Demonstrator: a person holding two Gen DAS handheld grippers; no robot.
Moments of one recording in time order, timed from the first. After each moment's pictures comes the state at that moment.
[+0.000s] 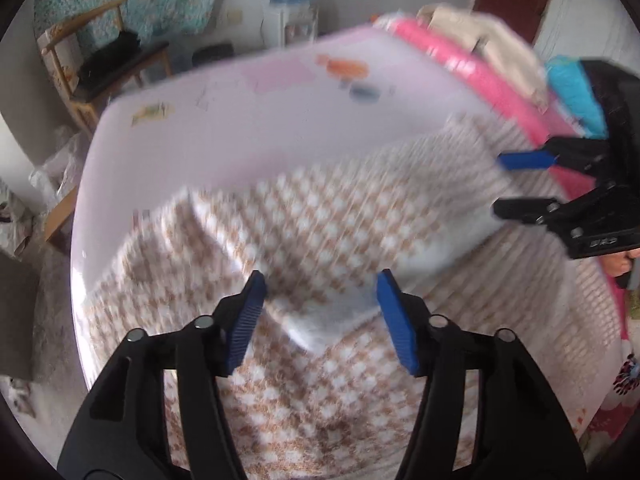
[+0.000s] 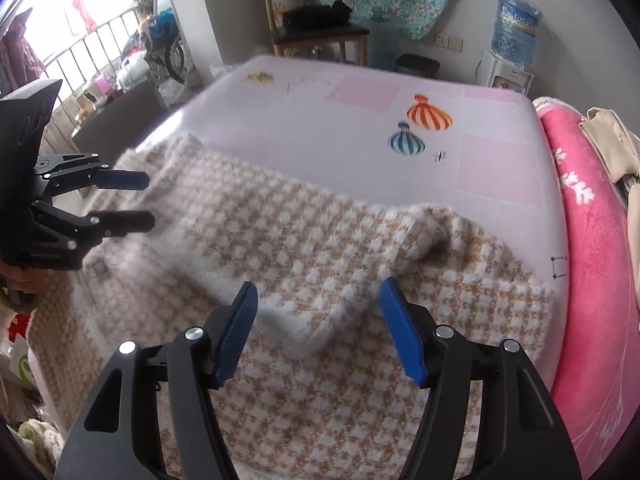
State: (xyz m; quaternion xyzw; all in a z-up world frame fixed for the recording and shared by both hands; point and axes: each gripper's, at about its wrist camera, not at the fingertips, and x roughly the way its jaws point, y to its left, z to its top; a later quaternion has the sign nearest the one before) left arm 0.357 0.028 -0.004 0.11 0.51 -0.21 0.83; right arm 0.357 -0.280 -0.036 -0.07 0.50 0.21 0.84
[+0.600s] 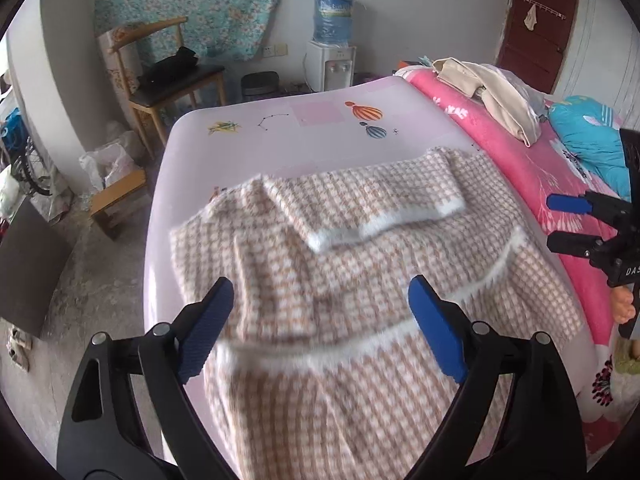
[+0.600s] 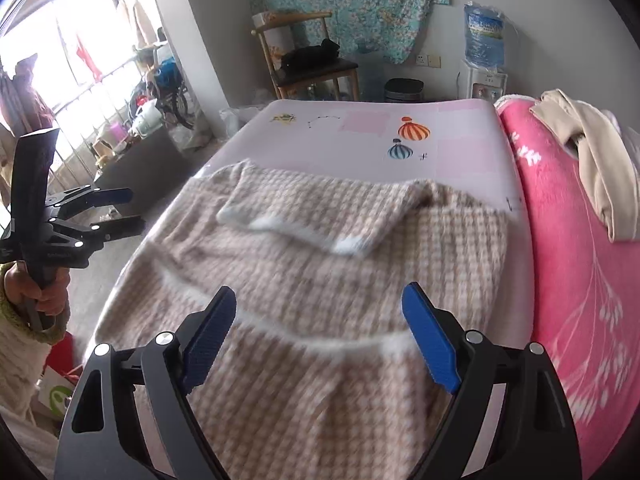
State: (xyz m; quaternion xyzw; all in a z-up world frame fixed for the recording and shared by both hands) left arm 0.228 0.071 0.097 0.06 0.44 -0.16 0.88; right arm 0.206 -0.313 0.038 0.03 0.42 0.21 0.88
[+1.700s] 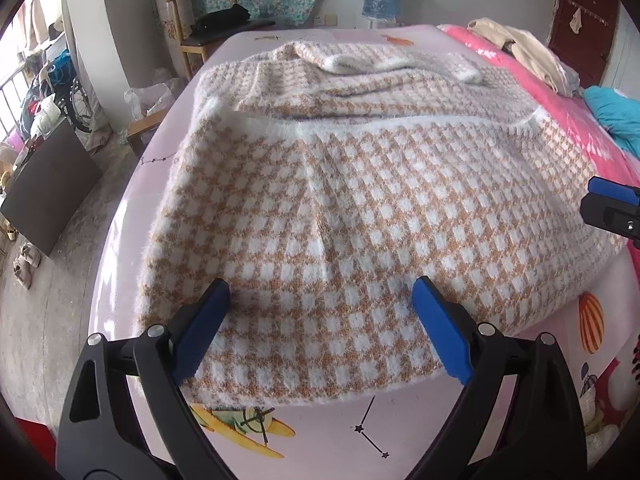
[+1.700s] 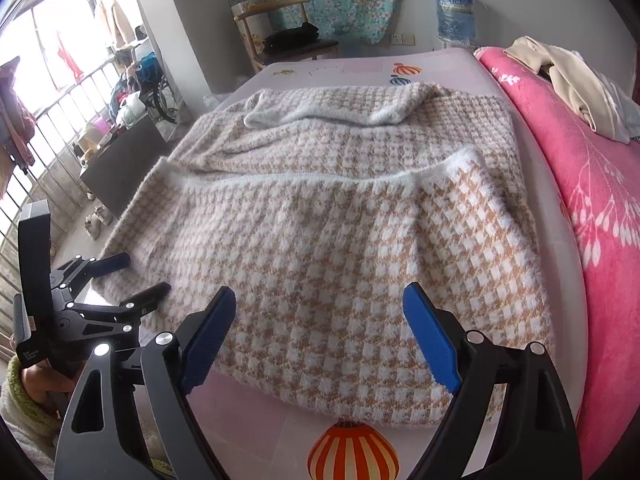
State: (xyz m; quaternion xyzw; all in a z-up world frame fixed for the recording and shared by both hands) left arm 0.104 0.077 -0.019 0.03 0.45 -0.06 0.89; right arm 0.113 -0.268 -0.025 0.03 0.43 0.16 0.89
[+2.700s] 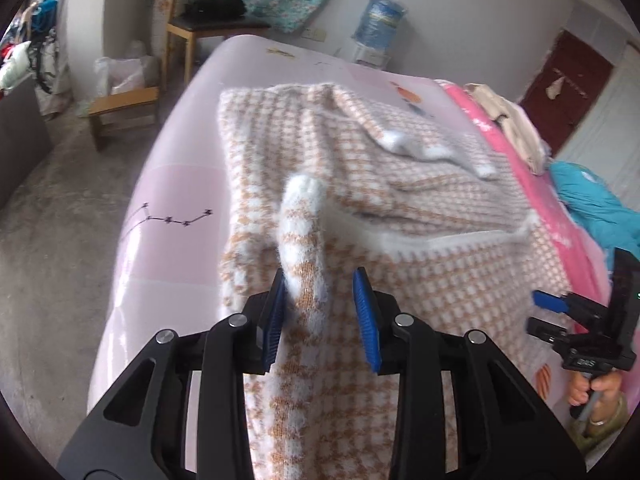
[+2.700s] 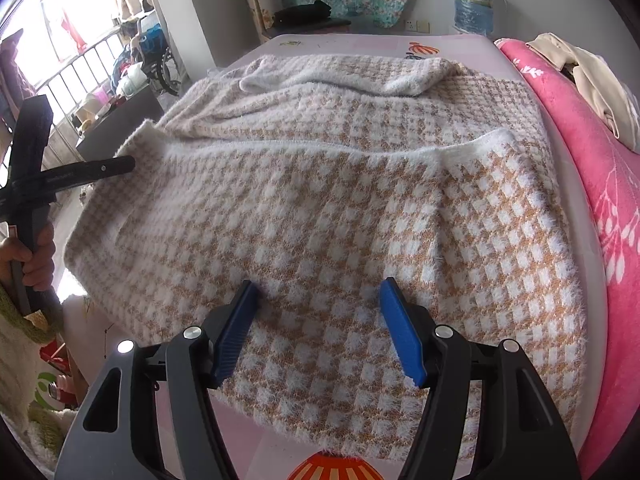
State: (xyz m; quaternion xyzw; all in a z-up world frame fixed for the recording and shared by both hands) left arm 0.187 0.171 -0.005 -0.10 0.45 -0.16 0.87; right arm 0.135 -0.259 -0.059 0.00 0.46 0.17 0.87
